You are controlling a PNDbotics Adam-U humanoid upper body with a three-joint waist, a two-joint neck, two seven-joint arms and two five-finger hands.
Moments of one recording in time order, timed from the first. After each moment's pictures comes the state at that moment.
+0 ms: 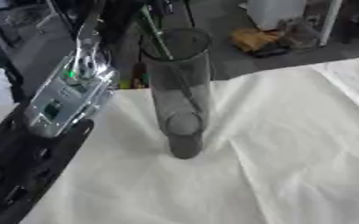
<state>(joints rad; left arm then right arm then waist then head) -1.23 0.60 -0.28 -1.53 0.25 0.06 0.26 -0.32 -0.26 -0.12 -1.98 -0.15 -0.45 -0.15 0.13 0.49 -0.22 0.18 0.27</state>
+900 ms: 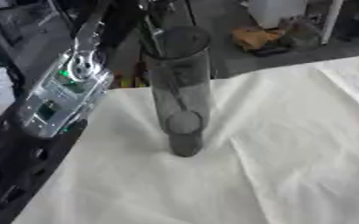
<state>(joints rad) -1.22 0.61 -0.28 -1.53 0.17 0.13 0.19 -0.32 -0.25 -0.12 -1.98 -0.15 -0.43 -0.15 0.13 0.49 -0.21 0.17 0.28</state>
